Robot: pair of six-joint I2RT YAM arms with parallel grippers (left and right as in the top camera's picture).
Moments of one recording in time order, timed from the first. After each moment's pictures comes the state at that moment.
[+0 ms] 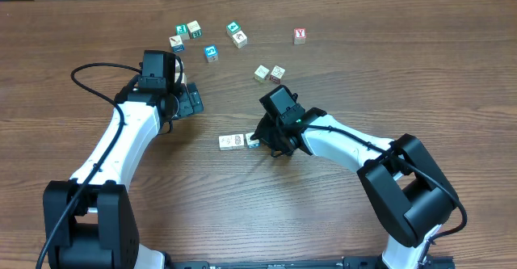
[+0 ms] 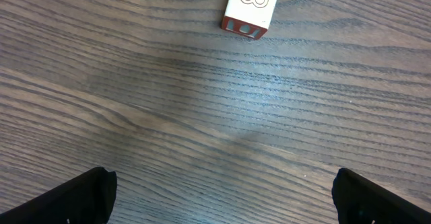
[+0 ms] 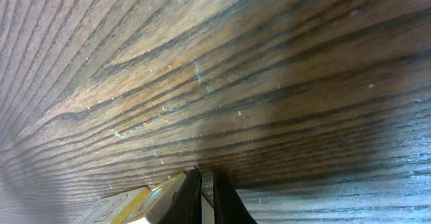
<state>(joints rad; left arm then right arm) -0.09 1.67 1.13 -0.61 -0.11 -0.41 0.64 1.92 1.12 -0.35 -0.15 1.19</state>
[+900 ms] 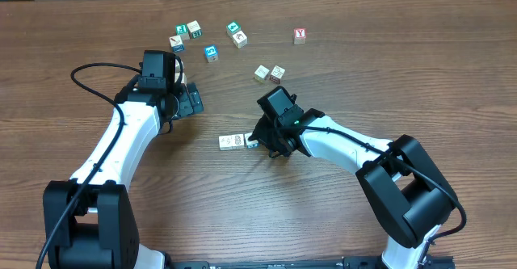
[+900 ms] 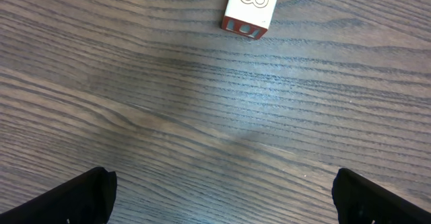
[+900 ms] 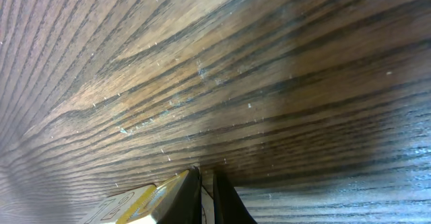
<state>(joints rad) -0.09 1.67 1.13 -0.61 -0.11 -0.41 0.65 1.92 1.12 -0.34 -0.14 1.22</state>
